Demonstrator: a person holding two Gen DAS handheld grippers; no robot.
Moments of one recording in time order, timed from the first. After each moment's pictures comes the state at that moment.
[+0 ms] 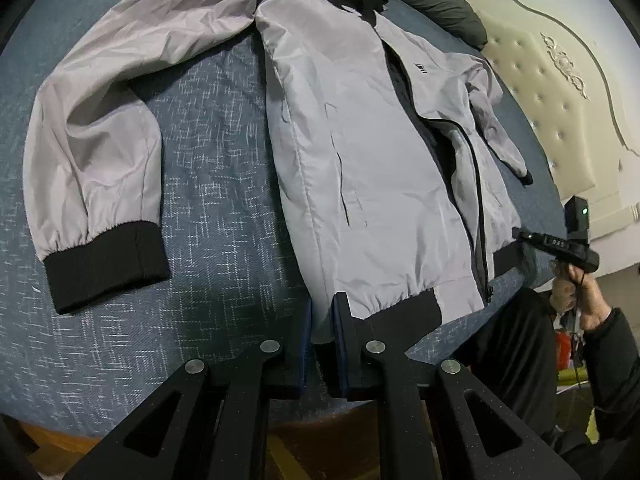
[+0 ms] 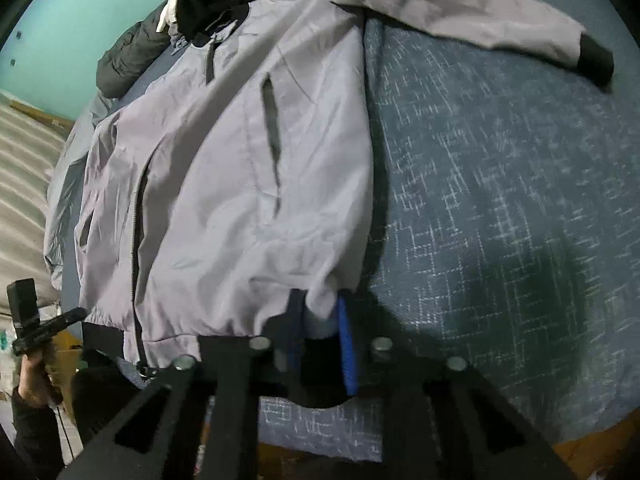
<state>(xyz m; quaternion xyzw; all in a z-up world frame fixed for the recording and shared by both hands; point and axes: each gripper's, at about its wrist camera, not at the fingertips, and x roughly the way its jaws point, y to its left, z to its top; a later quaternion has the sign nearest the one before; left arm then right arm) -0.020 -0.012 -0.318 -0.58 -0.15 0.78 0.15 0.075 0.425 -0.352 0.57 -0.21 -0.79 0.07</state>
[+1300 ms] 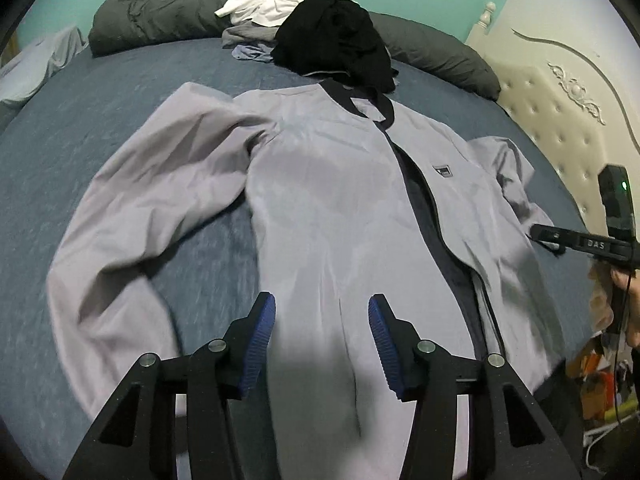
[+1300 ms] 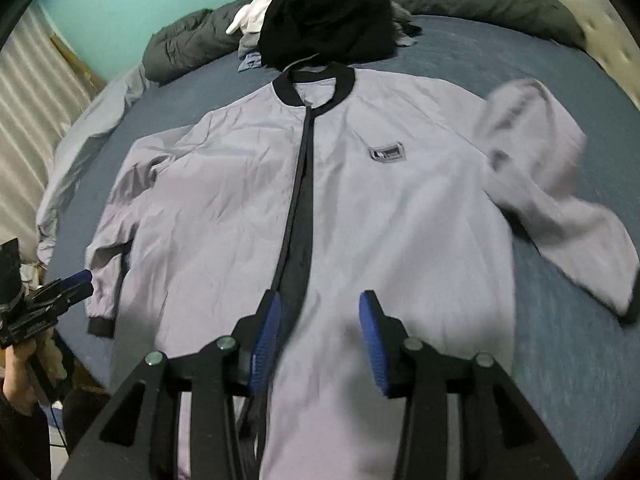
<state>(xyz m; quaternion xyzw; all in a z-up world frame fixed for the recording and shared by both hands) -0.145 0.000 -0.278 -0.48 -0.10 0.87 0.08 -0.103 0.309 -0.279 0.52 -0.08 -0.84 0.10</state>
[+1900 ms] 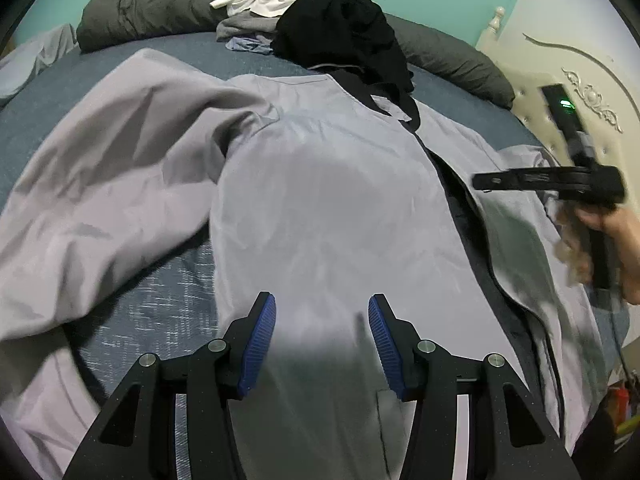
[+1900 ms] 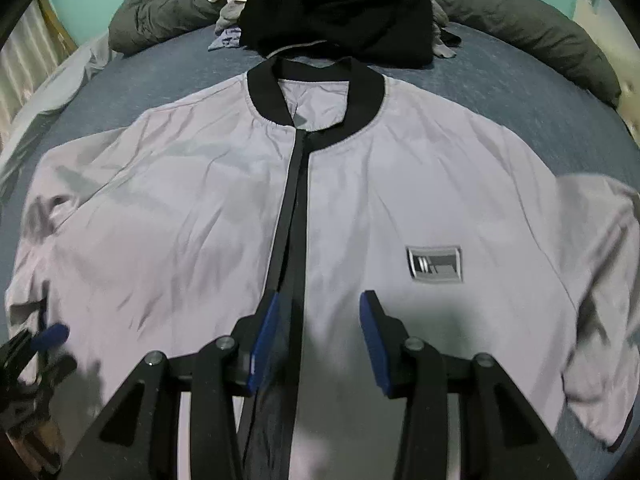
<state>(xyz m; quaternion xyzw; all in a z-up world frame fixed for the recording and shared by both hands) -0.206 0.006 -0.351 -0.45 -0.11 0.88 0.09 -0.250 0.262 -0.343 0.54 0.01 -0.84 0.06</state>
